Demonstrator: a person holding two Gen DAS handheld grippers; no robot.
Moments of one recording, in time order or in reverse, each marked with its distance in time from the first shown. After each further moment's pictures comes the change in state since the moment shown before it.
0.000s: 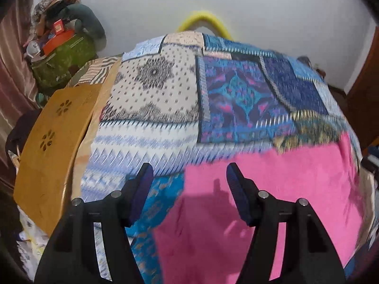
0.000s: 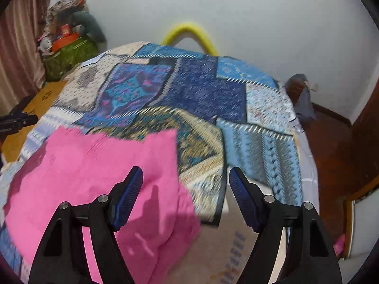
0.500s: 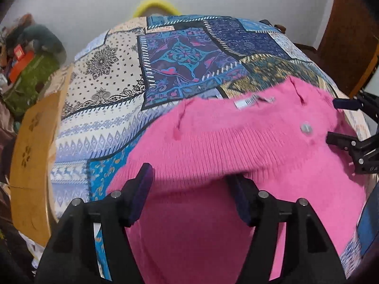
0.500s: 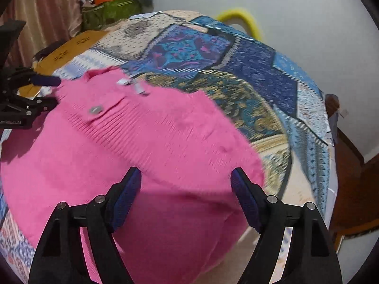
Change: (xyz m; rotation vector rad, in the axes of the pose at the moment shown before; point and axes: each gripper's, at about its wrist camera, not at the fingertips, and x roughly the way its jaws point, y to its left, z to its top) left arm 0.016 -0.063 -0.039 0.227 0.074 -0.122; right arm 0.028 0.055 -0.027 -0.263 0.110 0.073
